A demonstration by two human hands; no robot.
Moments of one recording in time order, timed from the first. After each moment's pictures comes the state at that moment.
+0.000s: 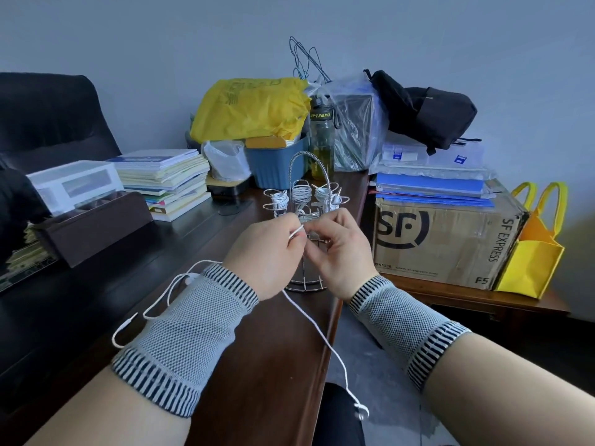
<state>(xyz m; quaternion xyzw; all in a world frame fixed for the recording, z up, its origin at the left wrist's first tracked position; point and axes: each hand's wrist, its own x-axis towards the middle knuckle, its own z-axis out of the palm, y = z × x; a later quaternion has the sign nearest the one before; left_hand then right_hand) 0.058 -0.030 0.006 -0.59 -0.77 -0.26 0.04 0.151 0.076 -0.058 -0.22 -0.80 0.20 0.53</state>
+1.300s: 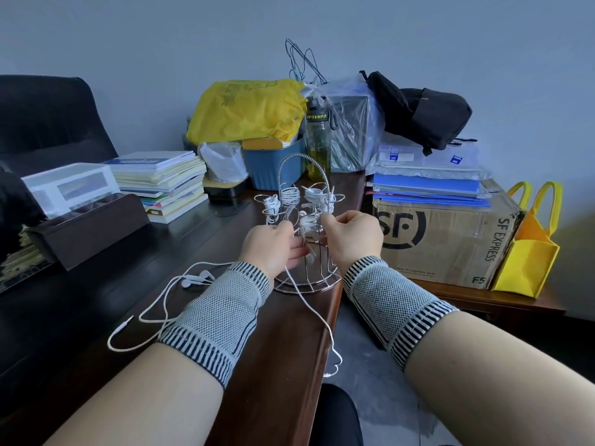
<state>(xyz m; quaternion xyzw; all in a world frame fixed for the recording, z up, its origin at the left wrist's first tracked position) 0.057 0.009 -0.015 -0.30 -0.66 -0.61 -0.32 0.147 0.091 -0.027 -0.51 -0.65 0.35 0.45</state>
